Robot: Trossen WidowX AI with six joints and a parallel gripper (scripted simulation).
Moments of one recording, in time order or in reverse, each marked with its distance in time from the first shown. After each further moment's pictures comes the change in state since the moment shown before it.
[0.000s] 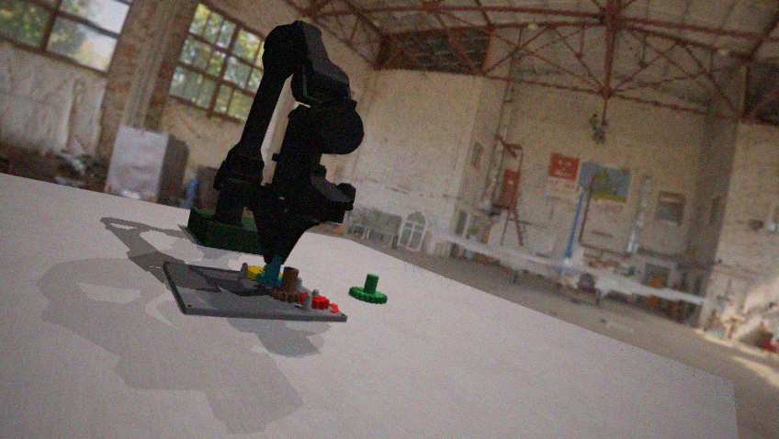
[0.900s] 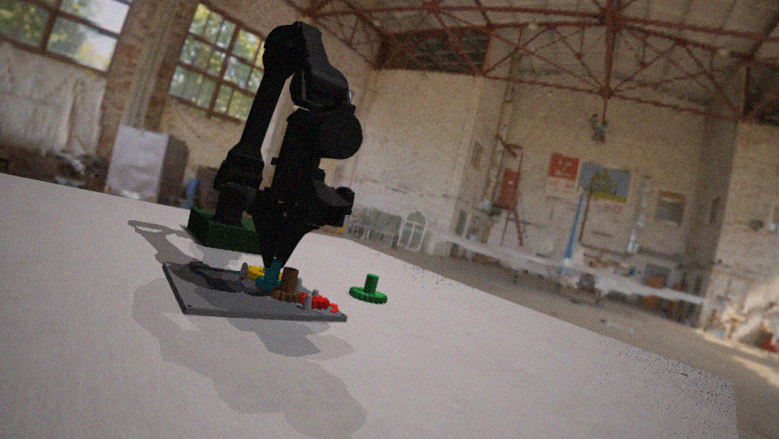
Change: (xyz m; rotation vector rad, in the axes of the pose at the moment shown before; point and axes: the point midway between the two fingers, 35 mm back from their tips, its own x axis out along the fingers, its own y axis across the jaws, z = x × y) arm 0.005 0.001 0.000 0.028 -0.001 0.002
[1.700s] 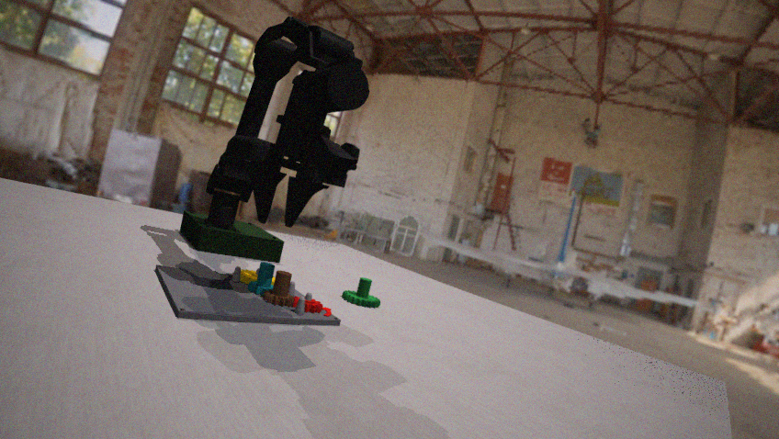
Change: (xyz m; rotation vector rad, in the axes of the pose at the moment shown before) arm -0.066 0.001 -0.002 -0.039 0.008 0.004
